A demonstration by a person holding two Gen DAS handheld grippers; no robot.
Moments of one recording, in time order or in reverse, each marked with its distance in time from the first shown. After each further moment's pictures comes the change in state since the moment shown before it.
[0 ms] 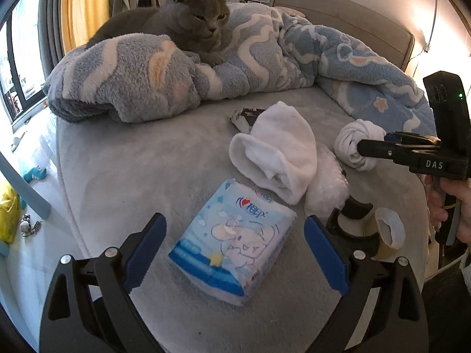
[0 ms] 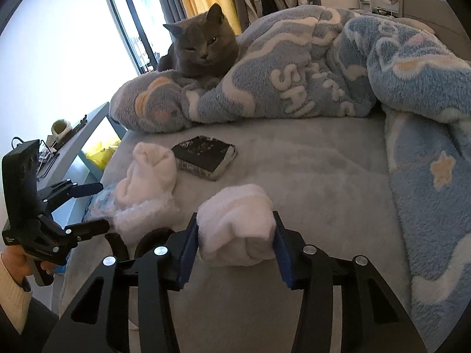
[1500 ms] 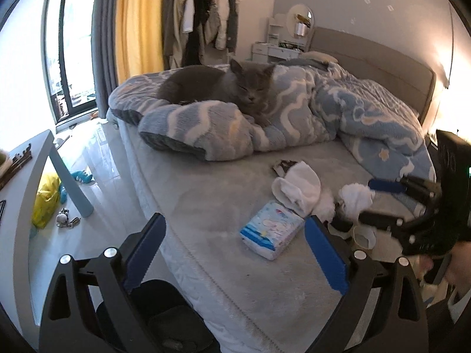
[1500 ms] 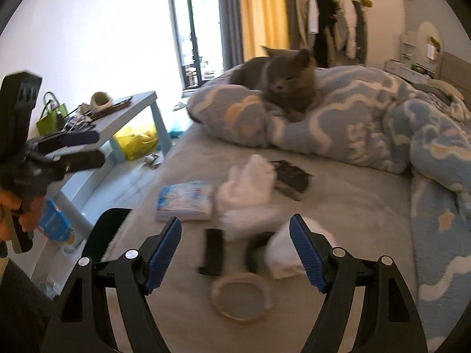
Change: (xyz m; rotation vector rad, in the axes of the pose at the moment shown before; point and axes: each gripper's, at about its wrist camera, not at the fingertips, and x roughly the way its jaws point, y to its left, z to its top) left arm -0.125 0.009 -0.016 -0.094 -0.192 0.174; right arm -0.037 0.098 -0.013 -0.240 -0.100 0.034
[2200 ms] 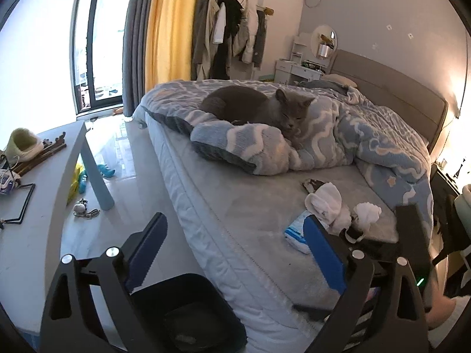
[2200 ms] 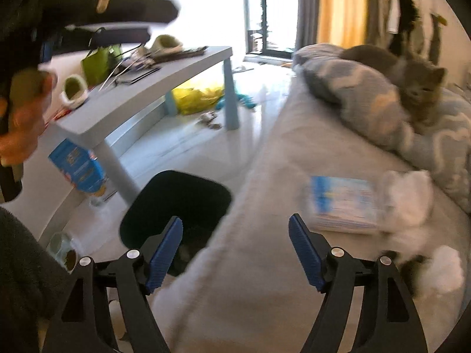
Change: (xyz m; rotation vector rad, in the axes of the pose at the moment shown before) left arm -0.068 0.070 0.001 -0.111 -0.062 0.052; right arm 0.063 0.156 0.004 -0.231 0.162 0.183
